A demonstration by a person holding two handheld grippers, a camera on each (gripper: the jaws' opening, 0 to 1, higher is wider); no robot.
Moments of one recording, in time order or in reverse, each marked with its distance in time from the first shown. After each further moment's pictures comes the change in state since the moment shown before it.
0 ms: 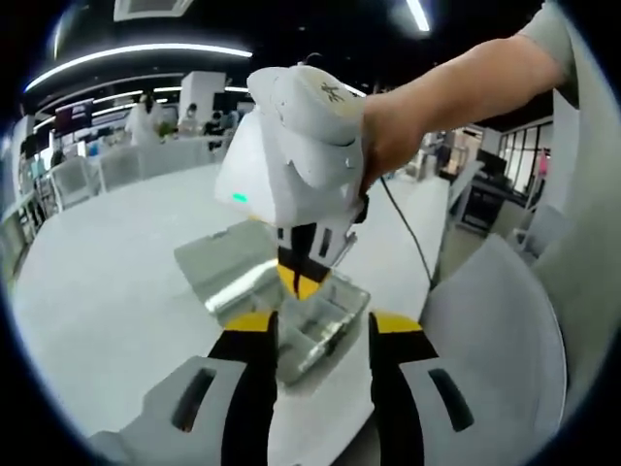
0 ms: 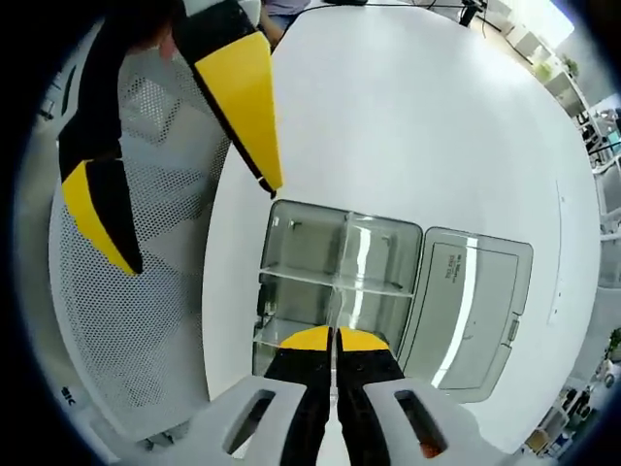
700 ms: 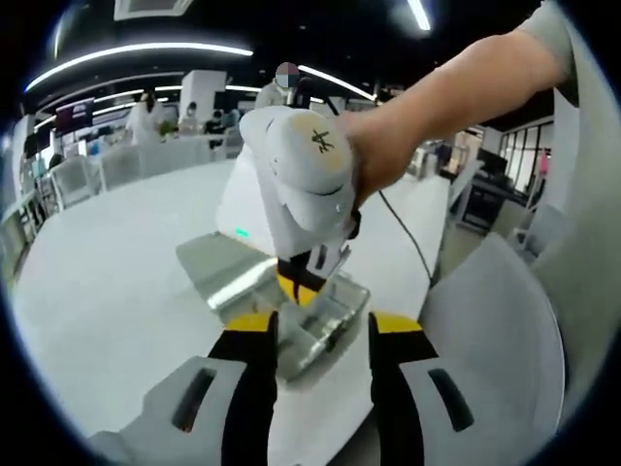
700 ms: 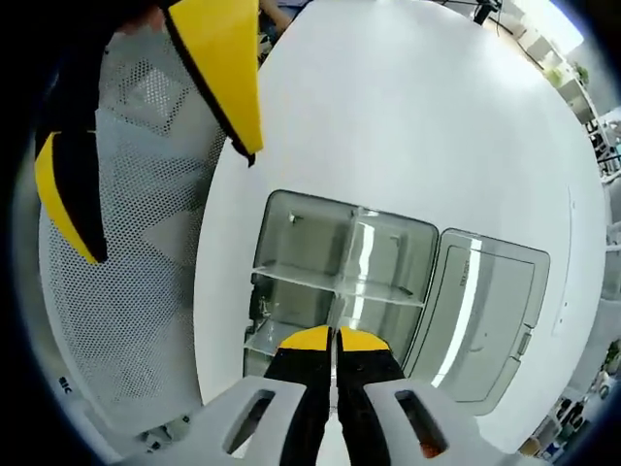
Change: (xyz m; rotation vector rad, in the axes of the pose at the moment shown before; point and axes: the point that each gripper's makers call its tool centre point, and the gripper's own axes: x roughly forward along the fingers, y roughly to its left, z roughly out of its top) left arm -0.005 0.000 -0.002 -0.002 0.006 0.006; right arm 0.023 0.001 -0.001 -0.033 0.030 0.022
